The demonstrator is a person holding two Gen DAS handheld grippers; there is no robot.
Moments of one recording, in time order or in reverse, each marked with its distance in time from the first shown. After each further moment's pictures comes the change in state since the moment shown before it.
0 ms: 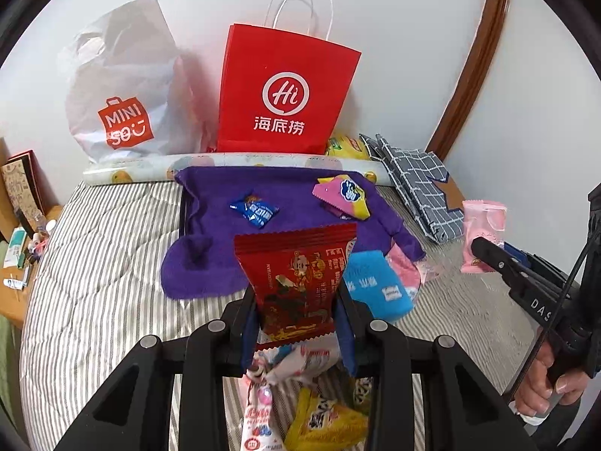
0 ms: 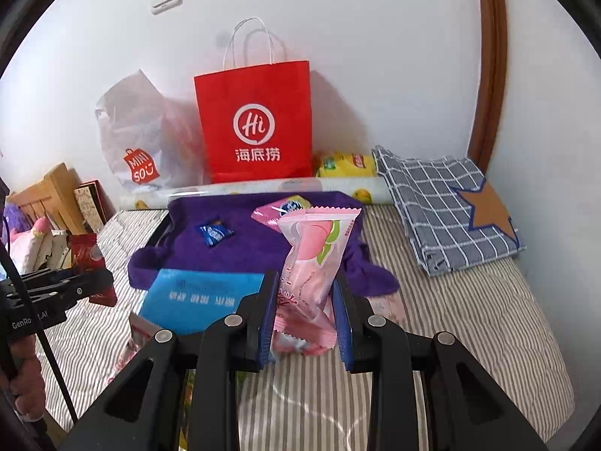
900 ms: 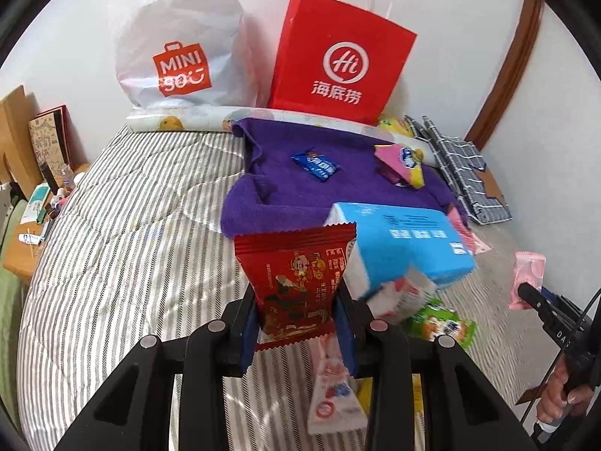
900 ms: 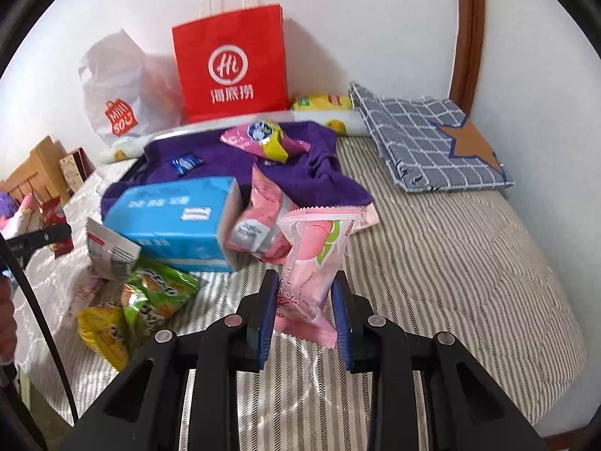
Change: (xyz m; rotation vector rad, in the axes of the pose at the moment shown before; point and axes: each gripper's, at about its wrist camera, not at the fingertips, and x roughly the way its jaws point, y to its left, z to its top) left arm 0.002 0.052 -0.053 -0.075 0.044 0.082; right arm -0.001 -0.032 -0.081 0.035 0.099 -0.045
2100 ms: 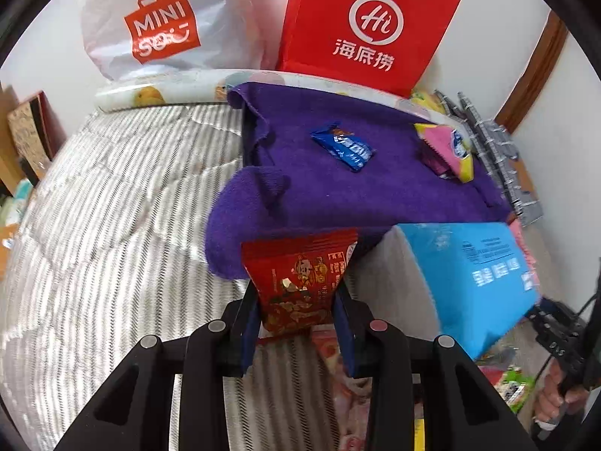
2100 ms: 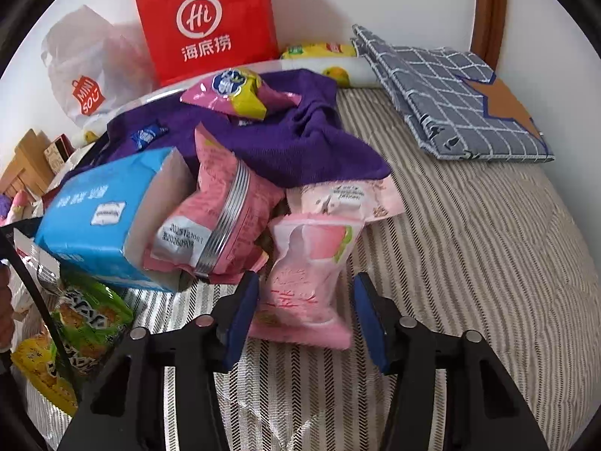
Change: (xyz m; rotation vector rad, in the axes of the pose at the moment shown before) left arm 0.095 0.015 0.031 -0.001 0.128 0.048; right arm 0.105 -0.017 0.006 0.002 0.160 0.011
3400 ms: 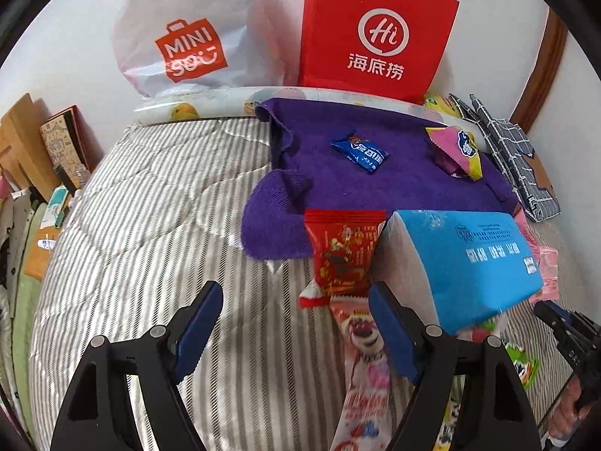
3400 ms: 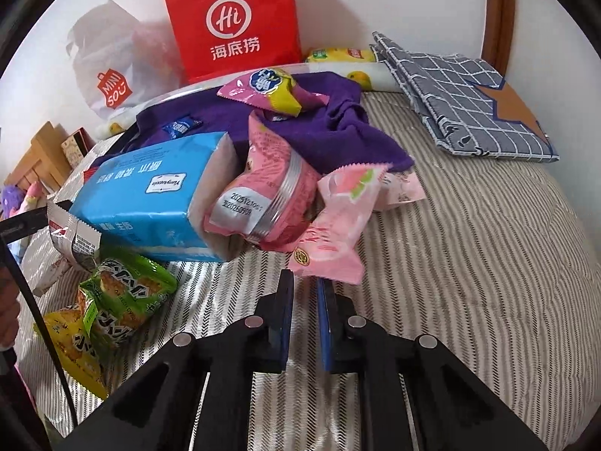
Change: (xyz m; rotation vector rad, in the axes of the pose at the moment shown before) left arm -0.029 -0.009 -0.011 0.001 -0.045 0.113; right arm -0.026 0.014 -0.015 -0.001 -0.009 0.073
